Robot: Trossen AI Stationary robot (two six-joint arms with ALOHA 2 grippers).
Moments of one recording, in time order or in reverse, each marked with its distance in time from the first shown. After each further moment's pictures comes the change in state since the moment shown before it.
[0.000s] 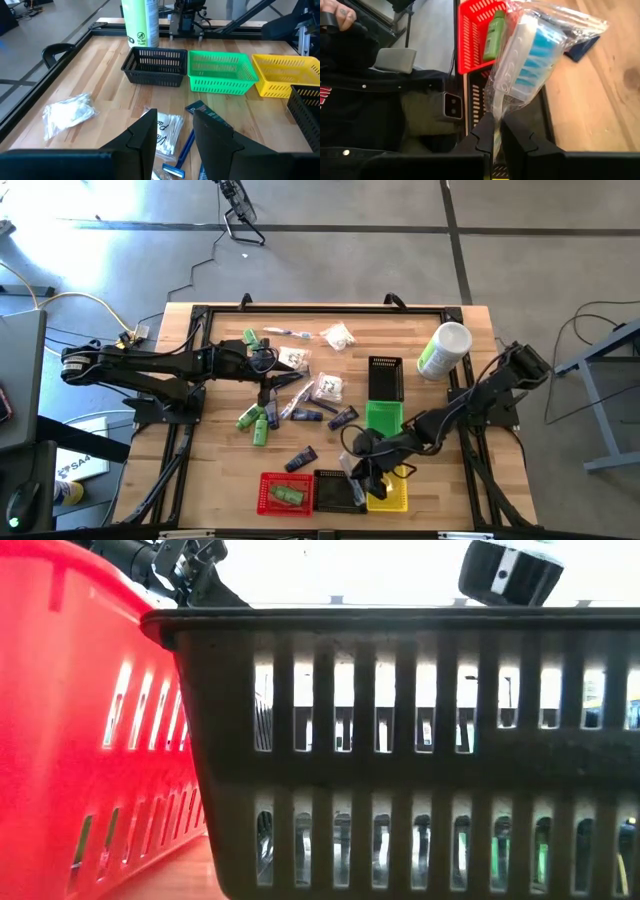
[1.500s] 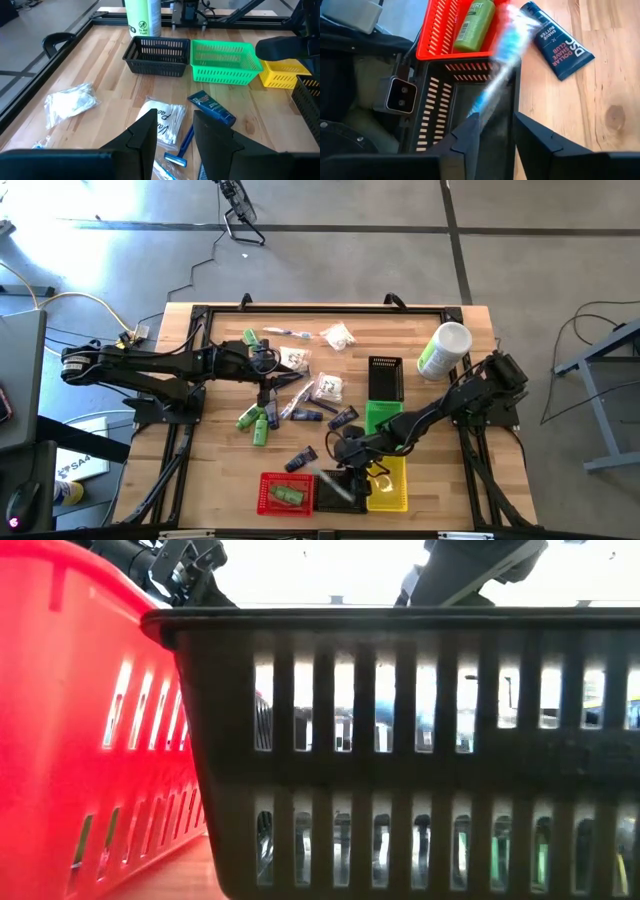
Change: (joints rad) left arm 0.000 0.001 0.000 -0.045 -0.013 0.000; right arm -0.083 0.197 0.098 -0.028 -0.063 -0.324
